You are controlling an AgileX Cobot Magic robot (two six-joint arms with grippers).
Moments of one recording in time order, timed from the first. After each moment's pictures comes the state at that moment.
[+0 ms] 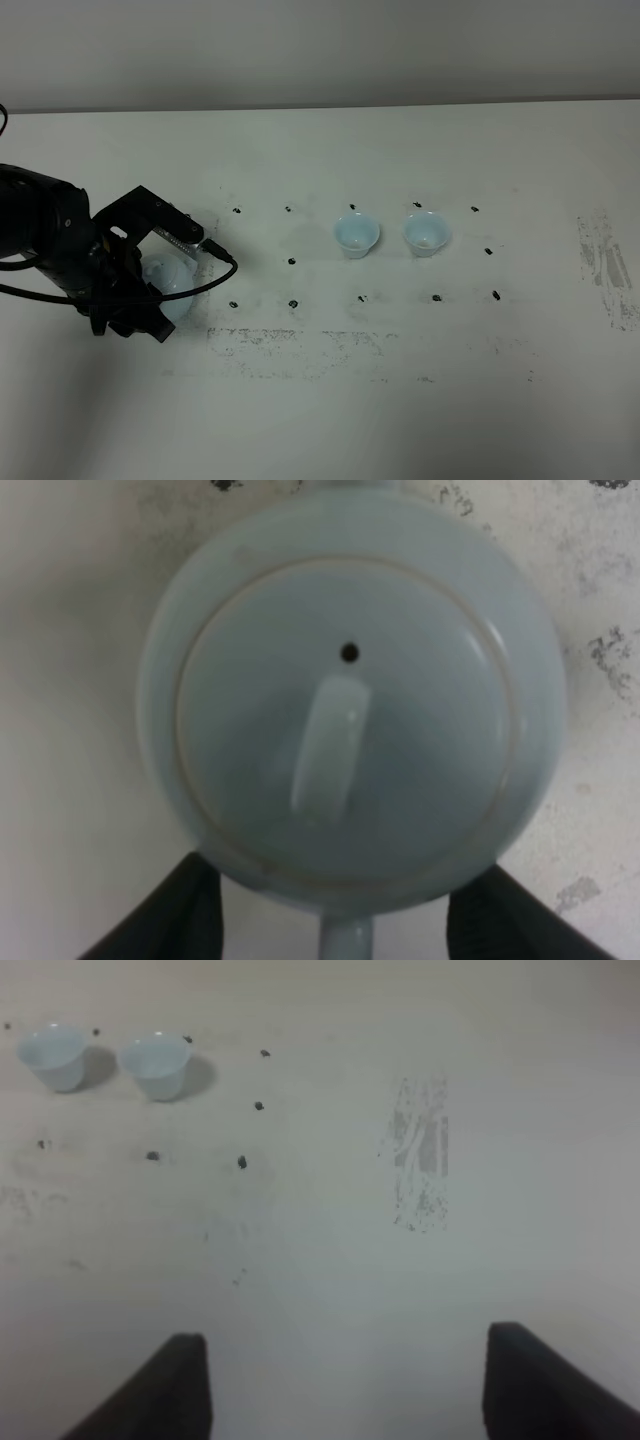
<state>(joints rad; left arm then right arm) -0.27 1.78 -0.95 0.09 0.51 0.35 0.00 0.01 -0.52 0.04 1.11 -0.10</state>
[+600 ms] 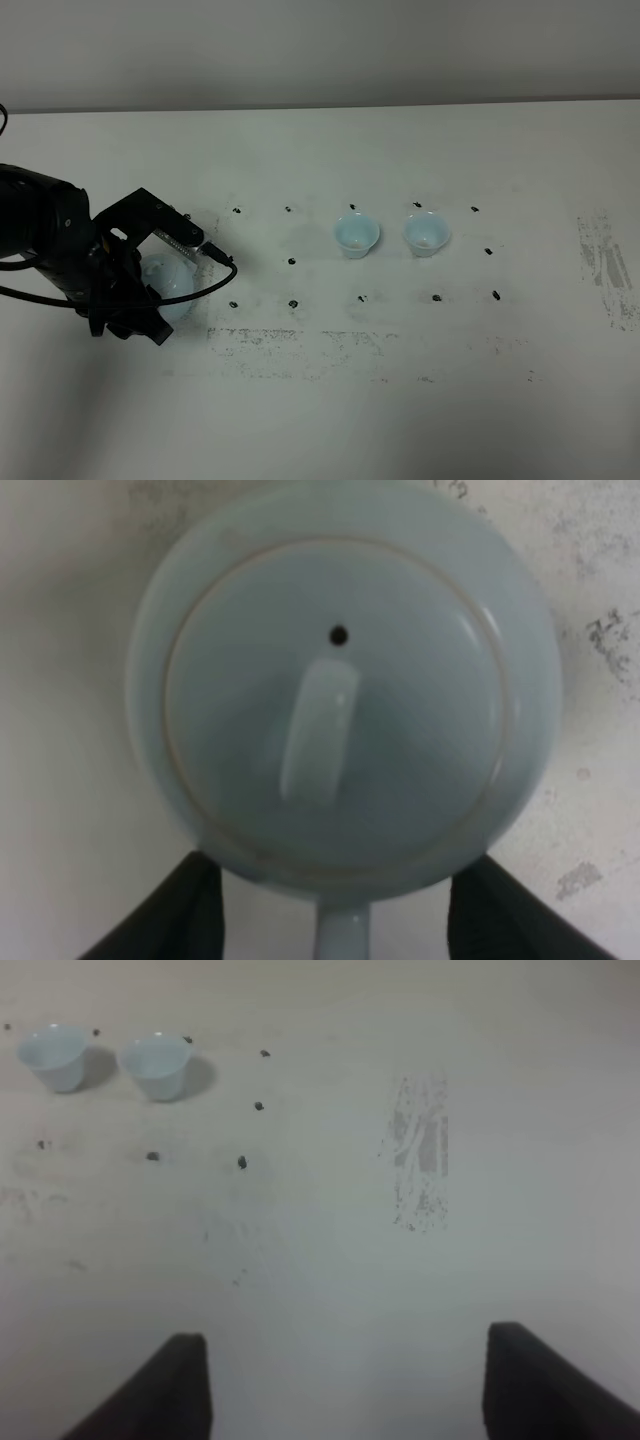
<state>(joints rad) -0.27 1.78 -0.95 0.09 0.52 0.37 0.00 0.01 -0.52 0.04 1.11 -0.09</state>
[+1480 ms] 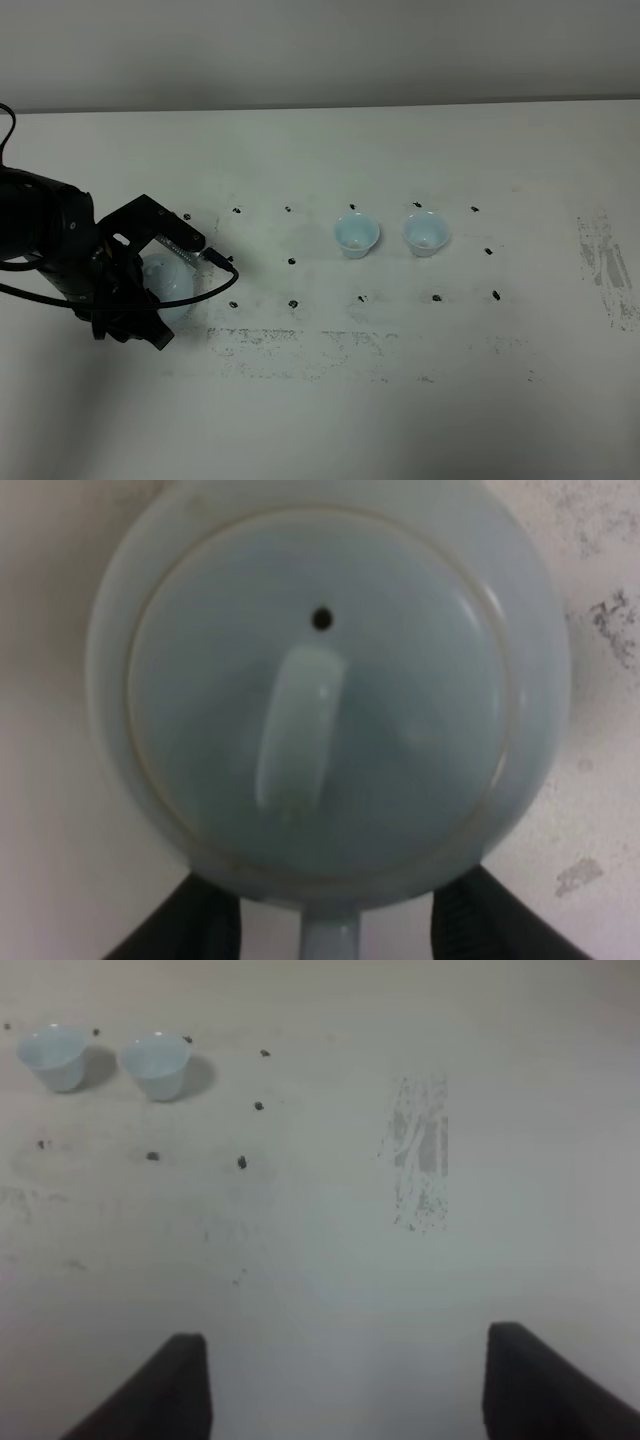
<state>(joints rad) -0.27 1.80 -0.95 0.09 0.52 0.37 0.00 0.01 -0.52 0.04 1.11 -0.09</state>
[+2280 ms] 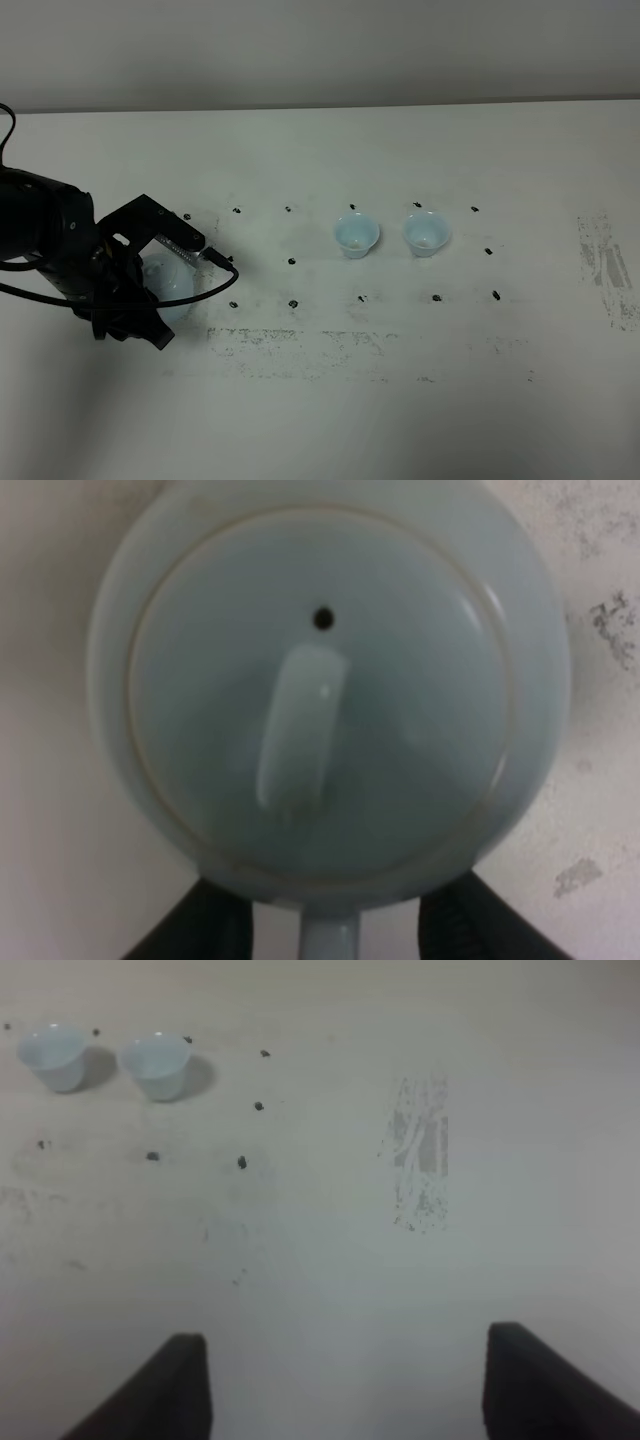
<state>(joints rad) -0.27 1.80 -0.95 0.09 0.52 0.36 0.00 0.01 -0.52 0.04 1.11 -0.10</state>
